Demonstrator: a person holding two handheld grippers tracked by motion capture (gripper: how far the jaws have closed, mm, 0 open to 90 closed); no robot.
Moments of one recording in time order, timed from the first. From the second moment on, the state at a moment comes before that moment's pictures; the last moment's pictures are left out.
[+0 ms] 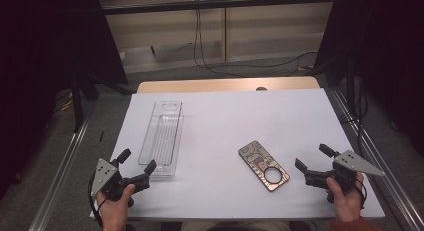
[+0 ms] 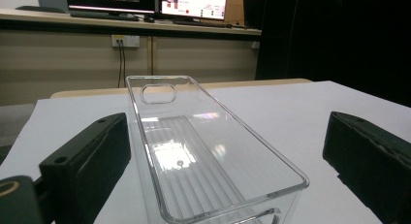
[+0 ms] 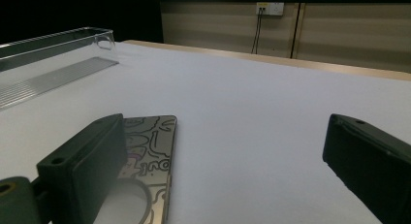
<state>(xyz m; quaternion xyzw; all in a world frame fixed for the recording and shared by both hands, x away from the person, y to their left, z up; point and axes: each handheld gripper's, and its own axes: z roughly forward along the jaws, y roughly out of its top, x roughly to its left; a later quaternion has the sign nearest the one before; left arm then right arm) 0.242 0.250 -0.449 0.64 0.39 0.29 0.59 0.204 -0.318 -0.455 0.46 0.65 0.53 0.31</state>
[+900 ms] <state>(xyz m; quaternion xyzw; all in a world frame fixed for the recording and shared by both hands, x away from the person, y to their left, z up) 0.239 0.249 -0.449 0.64 0.39 0.29 0.60 0.207 -0.317 -0.457 0.45 0.69 0.52 0.25</state>
